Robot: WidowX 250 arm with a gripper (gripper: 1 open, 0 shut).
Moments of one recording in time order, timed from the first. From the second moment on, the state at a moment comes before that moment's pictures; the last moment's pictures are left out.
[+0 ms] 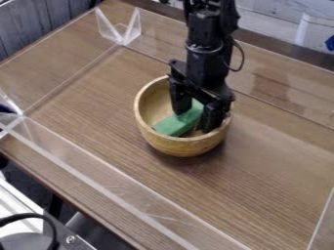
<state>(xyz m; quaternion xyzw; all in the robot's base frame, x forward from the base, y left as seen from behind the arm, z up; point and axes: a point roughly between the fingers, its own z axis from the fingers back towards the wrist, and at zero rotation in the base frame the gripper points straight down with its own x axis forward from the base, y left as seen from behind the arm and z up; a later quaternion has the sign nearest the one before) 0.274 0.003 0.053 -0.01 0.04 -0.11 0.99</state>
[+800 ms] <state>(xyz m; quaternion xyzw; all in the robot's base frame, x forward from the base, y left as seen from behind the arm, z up) 0.273 0.024 0.047 -0.02 0.03 -0.09 1.00</state>
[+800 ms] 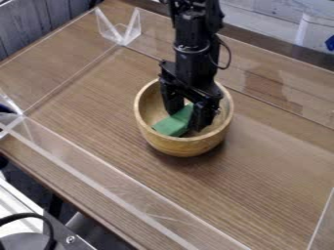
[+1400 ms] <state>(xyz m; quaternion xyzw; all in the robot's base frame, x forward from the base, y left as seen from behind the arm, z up) 0.270 0.033 0.044 -0.03 0.02 -0.08 1.00</state>
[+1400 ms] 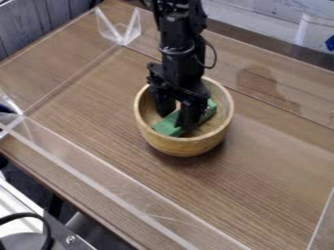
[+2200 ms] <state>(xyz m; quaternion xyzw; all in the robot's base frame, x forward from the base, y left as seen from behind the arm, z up) 0.263 0.034 0.058 -0.04 0.03 -0.07 1.00</state>
